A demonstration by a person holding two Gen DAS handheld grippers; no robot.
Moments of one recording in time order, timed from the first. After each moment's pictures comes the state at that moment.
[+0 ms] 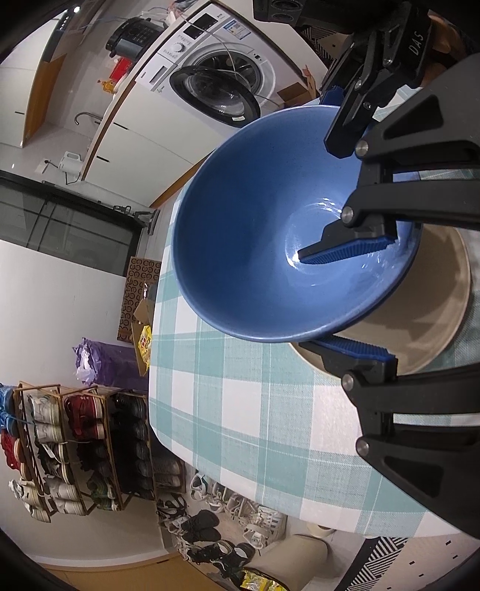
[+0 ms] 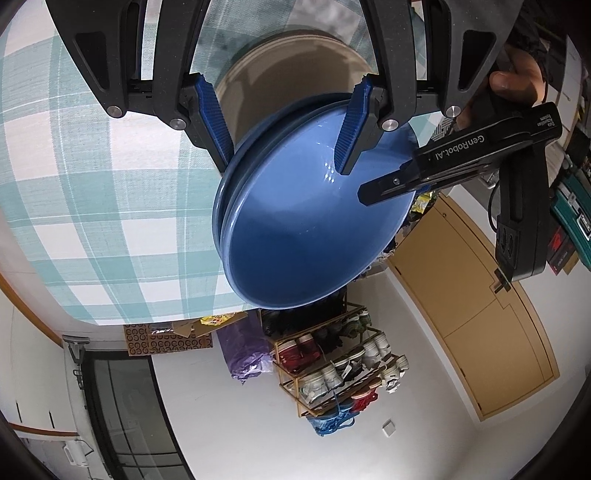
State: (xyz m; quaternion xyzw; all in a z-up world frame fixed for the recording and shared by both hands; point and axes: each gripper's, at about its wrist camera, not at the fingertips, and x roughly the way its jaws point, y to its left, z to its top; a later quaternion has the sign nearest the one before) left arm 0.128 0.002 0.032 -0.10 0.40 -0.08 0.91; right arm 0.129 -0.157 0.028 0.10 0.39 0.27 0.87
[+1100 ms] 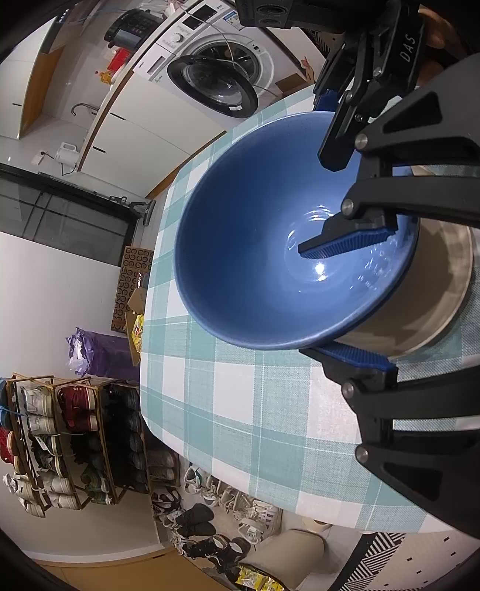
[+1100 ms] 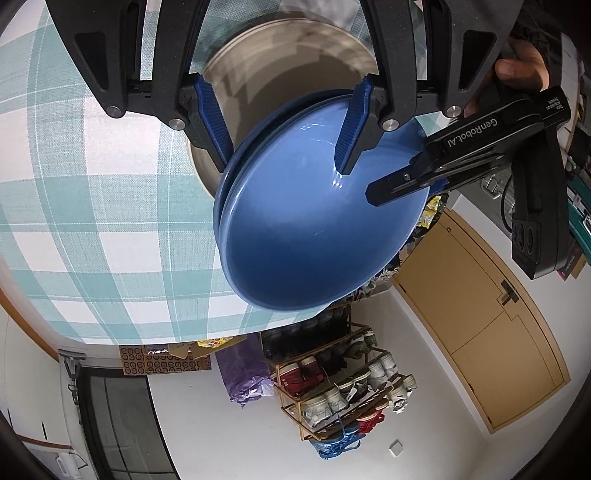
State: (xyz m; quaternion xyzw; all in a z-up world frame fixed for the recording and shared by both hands) left arm 0.134 0.017 0.016 -0.10 0.41 -0.07 0.90; right arm 0.156 -0.131 0.006 0.09 0.43 0.27 0.86
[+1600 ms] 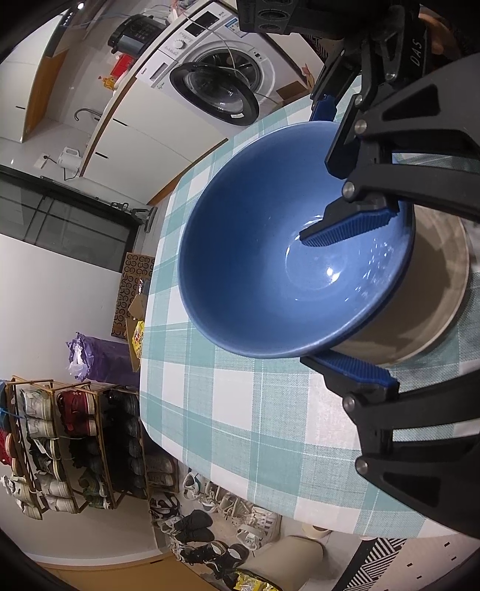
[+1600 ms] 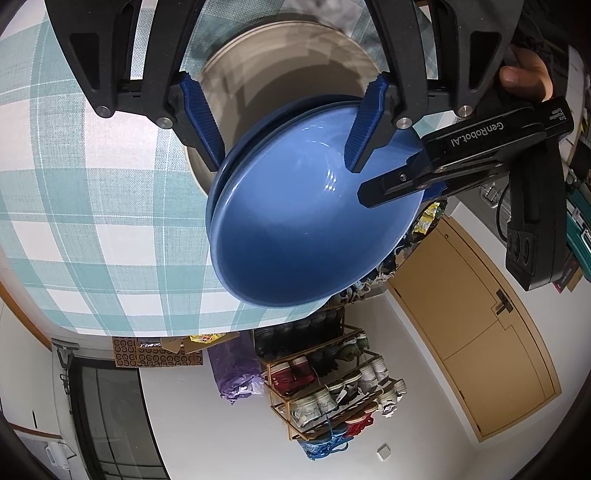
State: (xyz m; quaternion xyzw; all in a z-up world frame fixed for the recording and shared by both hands) left arm 0.129 0.017 0.019 -0.11 0.40 -0.08 0.90; right arm 0.151 -0.125 0.007 0.07 0.43 0.28 0.86
